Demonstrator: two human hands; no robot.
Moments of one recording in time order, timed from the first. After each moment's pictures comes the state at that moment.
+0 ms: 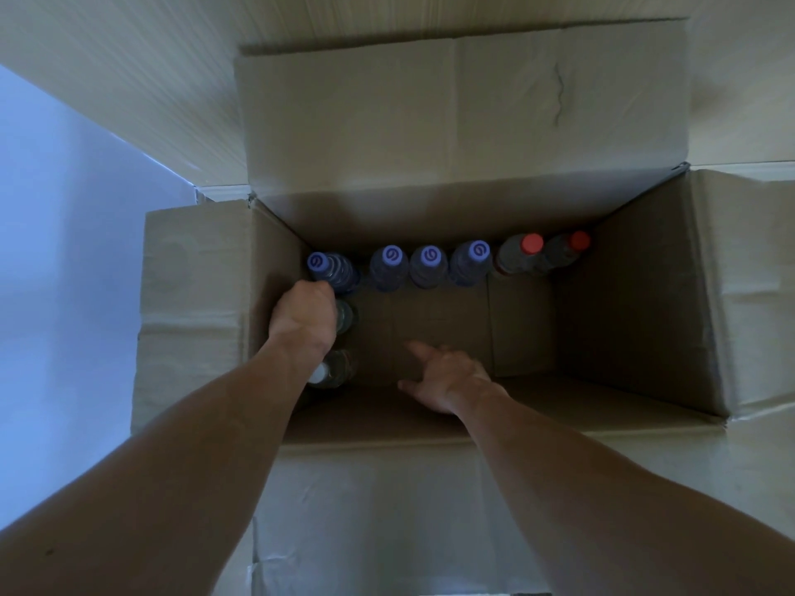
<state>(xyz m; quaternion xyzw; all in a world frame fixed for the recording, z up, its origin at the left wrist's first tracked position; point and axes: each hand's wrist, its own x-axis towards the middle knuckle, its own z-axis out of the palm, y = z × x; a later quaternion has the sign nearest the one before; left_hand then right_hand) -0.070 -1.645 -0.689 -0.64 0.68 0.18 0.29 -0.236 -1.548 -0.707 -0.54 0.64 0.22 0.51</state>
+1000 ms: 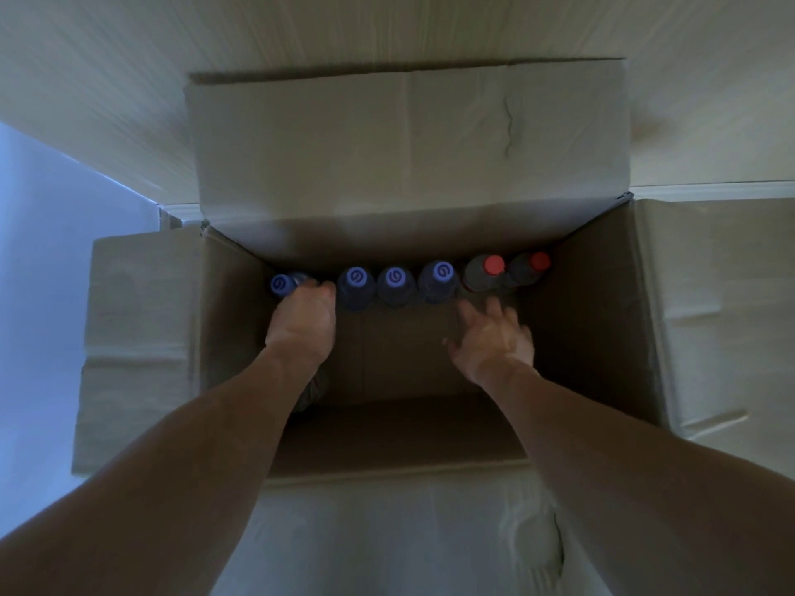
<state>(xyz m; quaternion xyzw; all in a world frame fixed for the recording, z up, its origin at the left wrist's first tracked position) -0.113 -1.658 -0.691 -0.60 0.73 0.22 0.22 -0.325 -1.574 -0.707 -0.51 0.78 0.18 0.31</state>
